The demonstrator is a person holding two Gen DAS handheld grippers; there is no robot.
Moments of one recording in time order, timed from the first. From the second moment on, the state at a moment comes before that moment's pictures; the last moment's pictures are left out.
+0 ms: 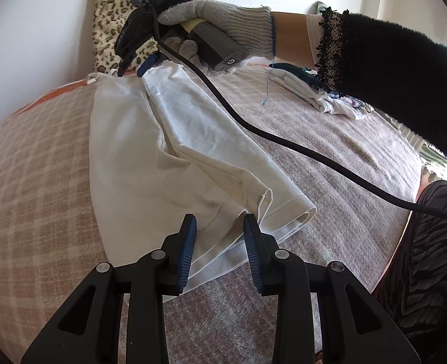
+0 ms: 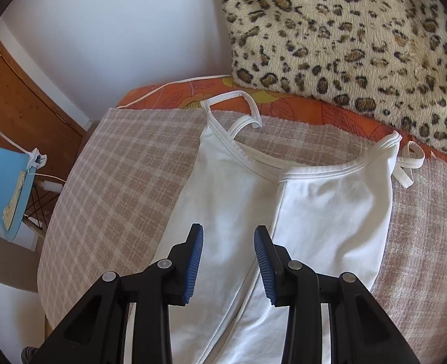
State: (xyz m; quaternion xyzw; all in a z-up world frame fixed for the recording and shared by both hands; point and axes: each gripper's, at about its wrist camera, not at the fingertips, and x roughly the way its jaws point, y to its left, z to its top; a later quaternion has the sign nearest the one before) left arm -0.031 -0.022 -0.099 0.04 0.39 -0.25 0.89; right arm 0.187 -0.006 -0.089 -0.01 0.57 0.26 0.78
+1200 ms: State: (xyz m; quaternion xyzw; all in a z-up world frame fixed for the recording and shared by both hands) left arm -0.036 0.026 -0.076 -0.02 0.35 -0.22 0.91; right arm 0.211 0.015 -0.114 -0.07 0.58 0.20 0.78
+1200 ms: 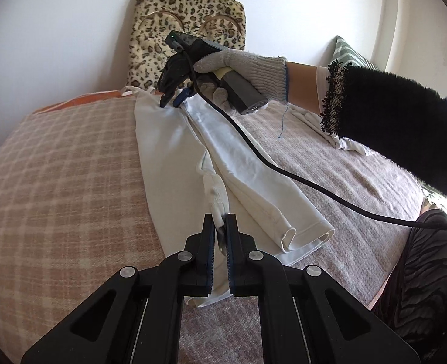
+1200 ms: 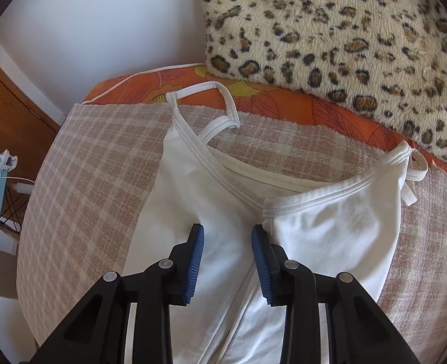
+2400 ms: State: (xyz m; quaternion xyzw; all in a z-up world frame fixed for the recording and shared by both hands) left arm -0.059 0.002 -0.078 0.07 0.33 -0.22 0.91; right arm 0.220 0.054 -0.088 -0.12 0.52 0.24 0.81
